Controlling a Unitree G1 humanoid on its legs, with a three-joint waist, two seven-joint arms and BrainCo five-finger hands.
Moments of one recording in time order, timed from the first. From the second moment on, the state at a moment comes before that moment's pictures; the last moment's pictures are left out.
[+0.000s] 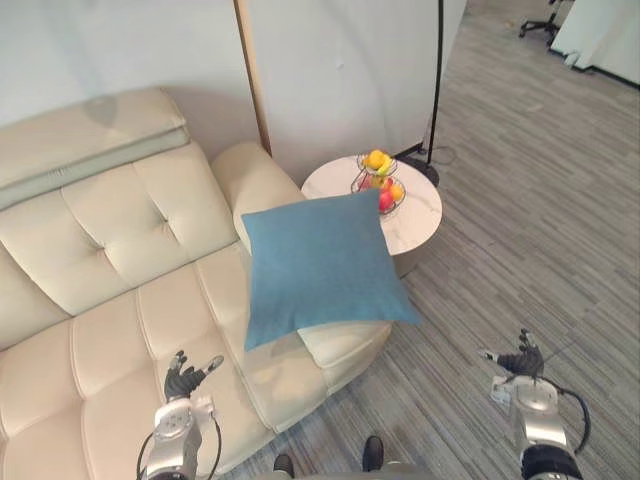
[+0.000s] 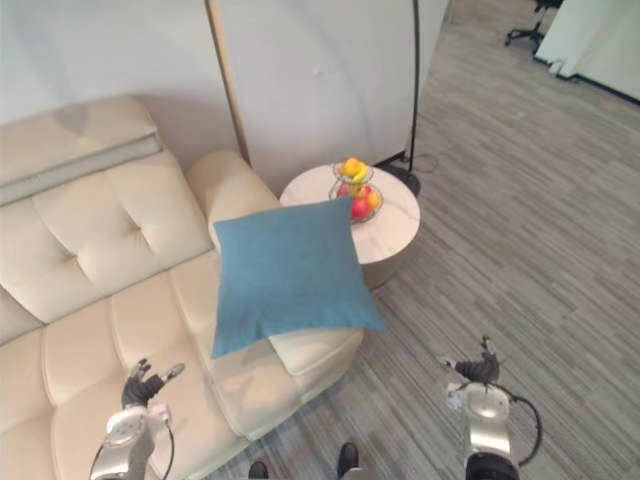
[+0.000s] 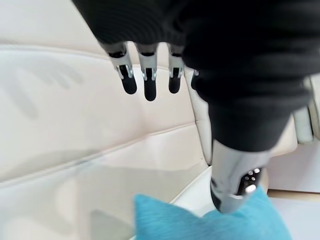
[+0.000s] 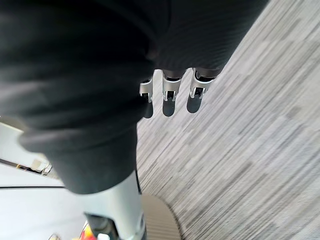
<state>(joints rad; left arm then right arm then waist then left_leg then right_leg) -0.02 0.20 0.22 0.61 -0.21 -0.06 0.20 -0.16 -0.31 -0.28 0.64 -0.07 0.00 -0.20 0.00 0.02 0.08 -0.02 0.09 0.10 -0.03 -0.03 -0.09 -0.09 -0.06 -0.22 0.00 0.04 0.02</state>
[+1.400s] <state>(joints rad) -0.28 0.14 -0.24 0.17 -0.38 -0.10 0.35 -0.28 -0.16 0.08 0.25 0.20 -0.04 -0.30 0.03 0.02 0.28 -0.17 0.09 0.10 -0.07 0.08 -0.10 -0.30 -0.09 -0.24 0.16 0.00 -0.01</state>
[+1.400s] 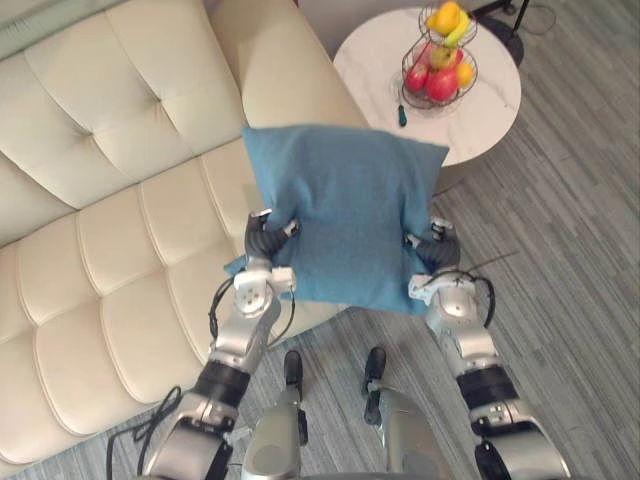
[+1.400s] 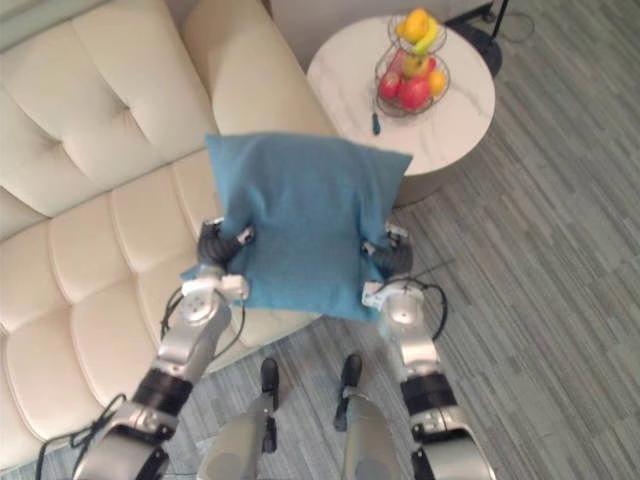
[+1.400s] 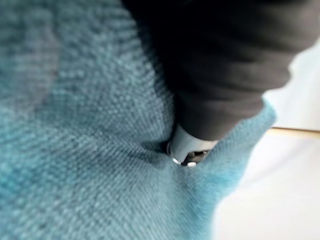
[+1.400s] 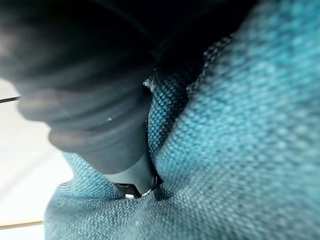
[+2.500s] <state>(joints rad) 0.30 0.08 -0.26 -0.19 -0.38 -0.12 0.26 0.19 -0.09 0.13 -0.09 -0.01 -0.11 -0.25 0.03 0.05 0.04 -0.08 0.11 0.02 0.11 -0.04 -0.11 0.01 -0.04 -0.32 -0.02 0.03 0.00</state>
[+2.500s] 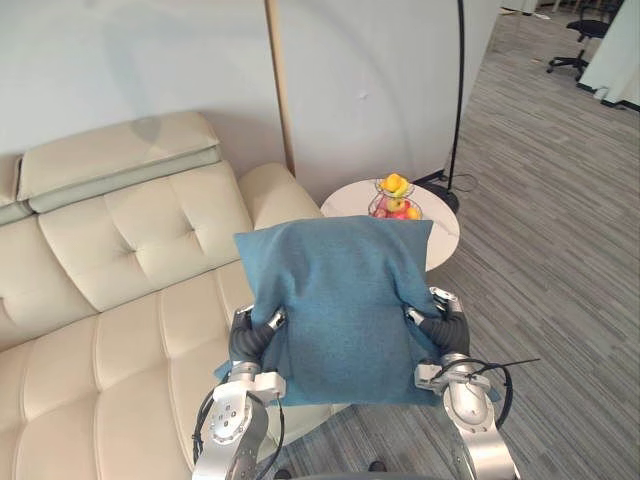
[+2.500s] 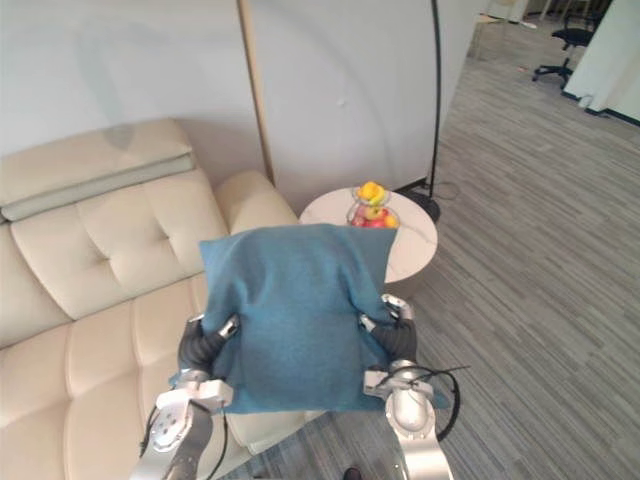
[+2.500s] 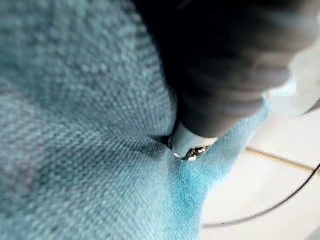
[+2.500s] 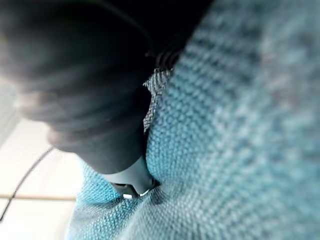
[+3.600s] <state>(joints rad) 0.20 0.09 -0.35 -0.04 -0.36 -0.14 0.23 0.21 -0.12 0.05 -0.13 -0.06 -0.08 -0.28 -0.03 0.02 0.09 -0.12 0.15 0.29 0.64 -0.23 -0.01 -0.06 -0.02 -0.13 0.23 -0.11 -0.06</state>
